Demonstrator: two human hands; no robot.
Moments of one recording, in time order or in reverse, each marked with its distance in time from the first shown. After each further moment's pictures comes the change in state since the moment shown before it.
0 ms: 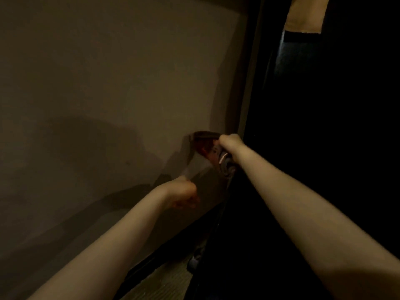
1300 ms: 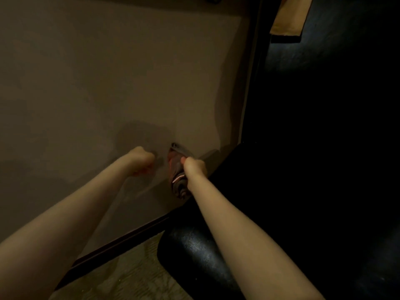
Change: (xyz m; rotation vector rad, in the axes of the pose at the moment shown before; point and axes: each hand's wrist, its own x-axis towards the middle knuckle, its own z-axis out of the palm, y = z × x) left_hand -0.114 -0.012 -0.024 0.095 0.514 -0.166; right_hand -0.194 0.022 0.028 0.367 -0.215 0.298
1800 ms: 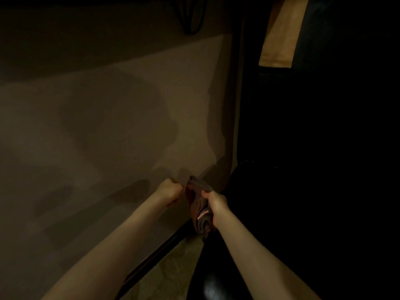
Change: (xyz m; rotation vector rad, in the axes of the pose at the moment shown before) left_hand 0.047 0.074 0.000 -0.029 -0.236 0.009; right_hand 0.045 -0.042 -0.015 0.185 0.122 0.336
